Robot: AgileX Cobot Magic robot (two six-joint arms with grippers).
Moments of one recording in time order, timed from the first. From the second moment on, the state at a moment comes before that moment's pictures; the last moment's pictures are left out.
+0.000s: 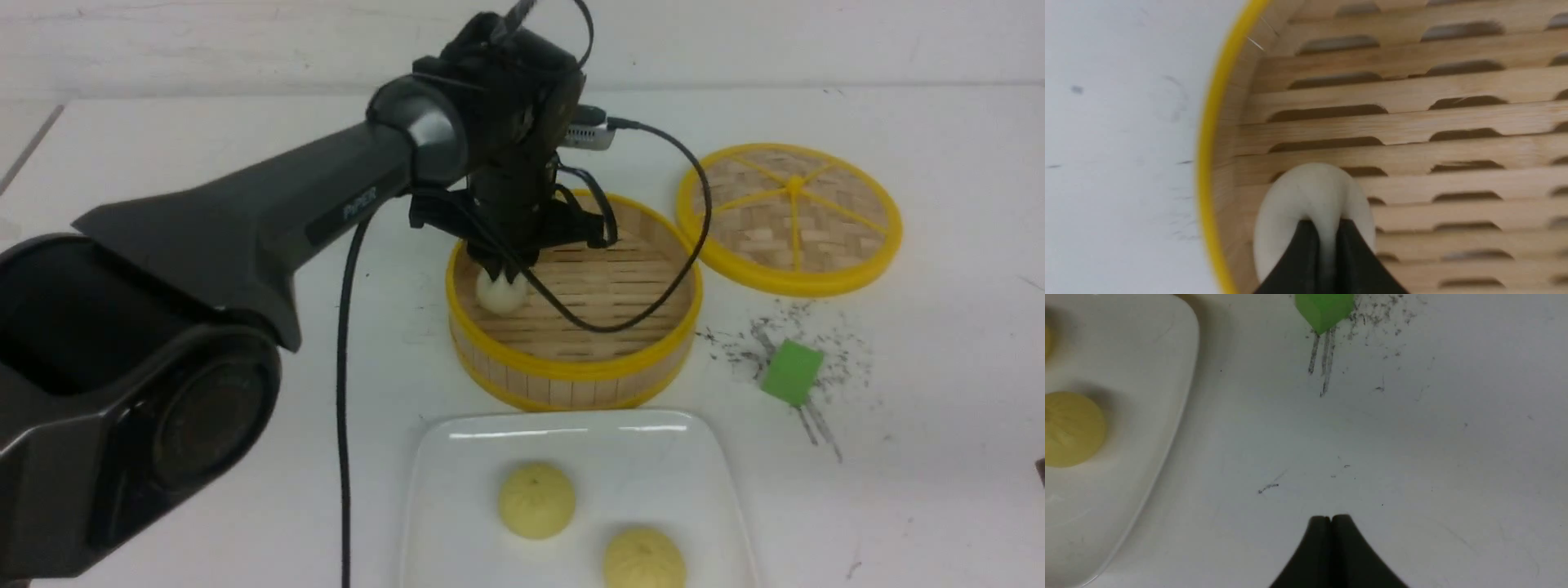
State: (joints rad) right arm 0.37 0.80 -0.67 -0.02 0.85 0.09; left arm -0.61 2.20 -2.07 0.26 1.18 -0.51
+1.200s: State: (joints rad) right arm 0.37 0.80 -0.66 0.02 0.85 0.09; left arm -0.70 1.57 -1.02 0.06 0.77 -0.59
